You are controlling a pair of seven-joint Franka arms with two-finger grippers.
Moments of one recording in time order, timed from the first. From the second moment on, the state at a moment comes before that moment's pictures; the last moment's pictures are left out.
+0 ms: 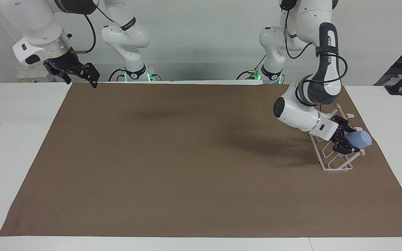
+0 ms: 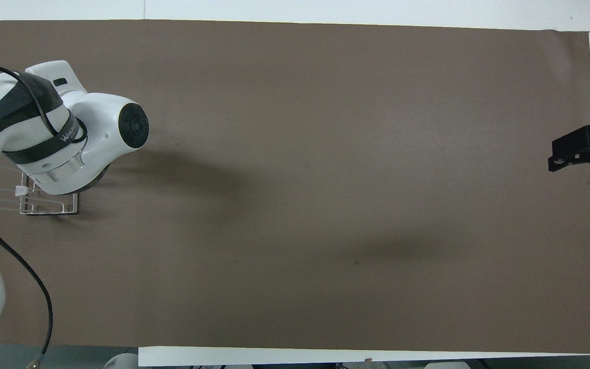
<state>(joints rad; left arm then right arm) -0.33 0.26 0.04 -1.93 1.28 1.82 -2.04 -0.10 -0.01 0.06 -1.54 -0.03 1.35 0.12</state>
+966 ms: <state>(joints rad) -0.33 0.27 0.04 -1.87 1.13 1.85 -1.94 -0.09 -0.02 0.05 -1.52 -0.03 1.35 0.12</state>
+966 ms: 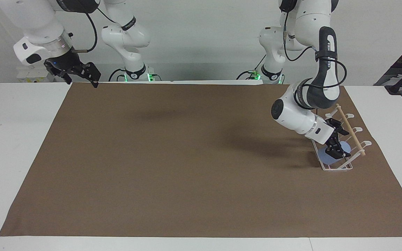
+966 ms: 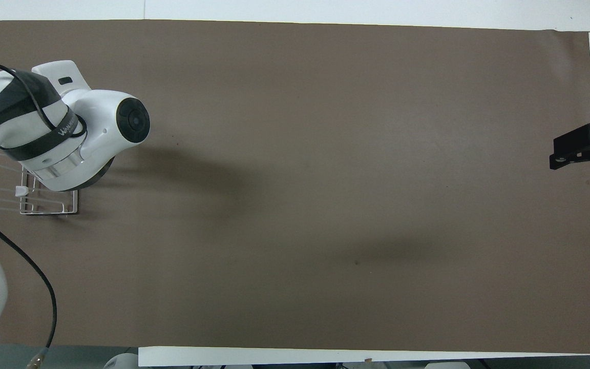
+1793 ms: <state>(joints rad) -0.29 0.21 0.06 -1.49 0.48 1.60 -1.26 -0.12 -0.02 0.05 -1.53 -0.03 1.37 0.04</state>
